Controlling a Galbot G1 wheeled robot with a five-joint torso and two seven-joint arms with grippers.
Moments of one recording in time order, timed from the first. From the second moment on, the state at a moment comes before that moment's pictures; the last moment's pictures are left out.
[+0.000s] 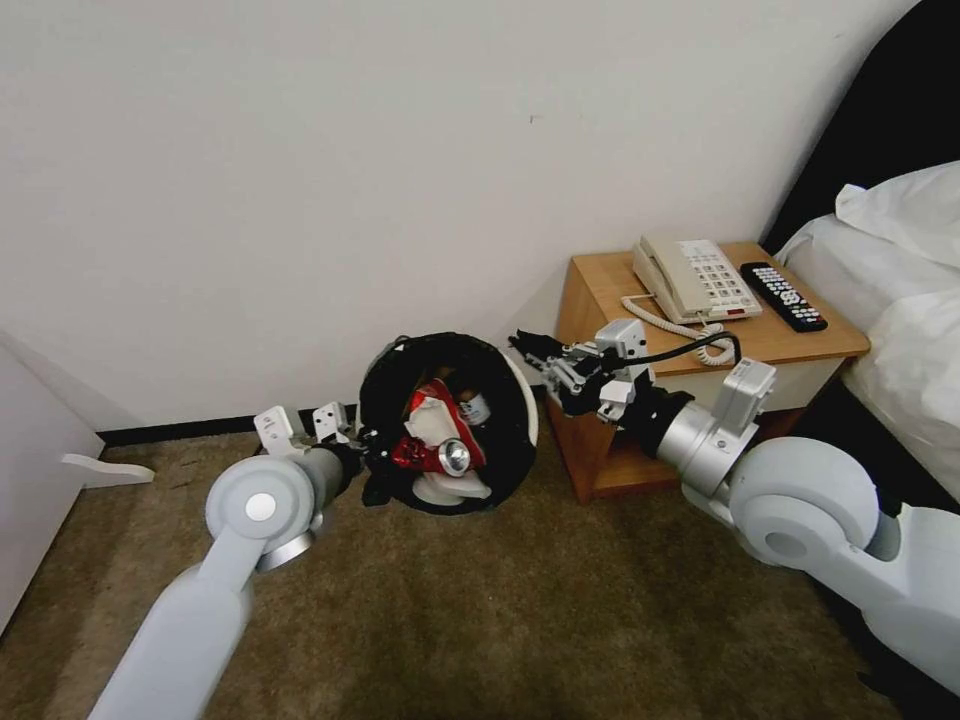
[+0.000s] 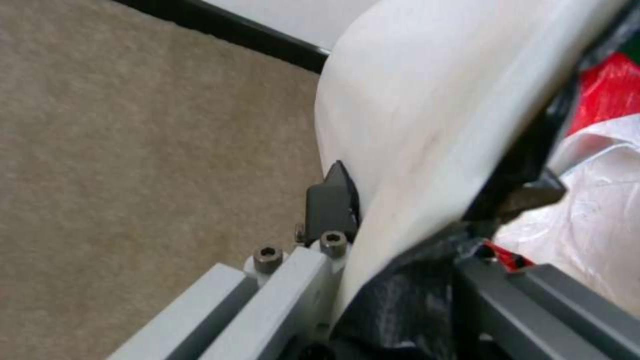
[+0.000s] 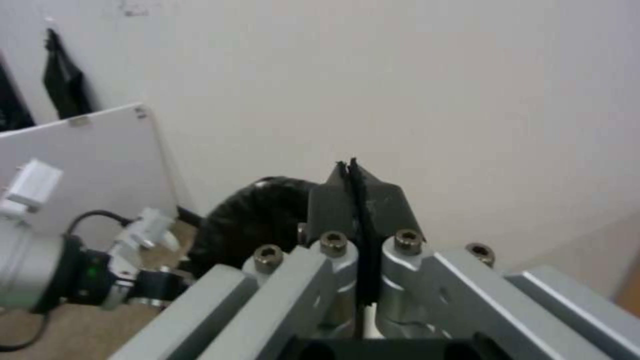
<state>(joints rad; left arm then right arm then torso) 1.00 -1.09 -0.34 -2.04 -1.46 0.67 -0.86 -0.74 0.51 -0.03 2.28 1.08 -0.18 0.15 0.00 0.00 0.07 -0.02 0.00</state>
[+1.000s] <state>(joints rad) 1.13 -1.05 -0.46 -2.13 -1.34 0.67 -0.79 -1.03 0.49 0.33 2.30 0.94 -0.19 0.25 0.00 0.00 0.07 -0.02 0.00</state>
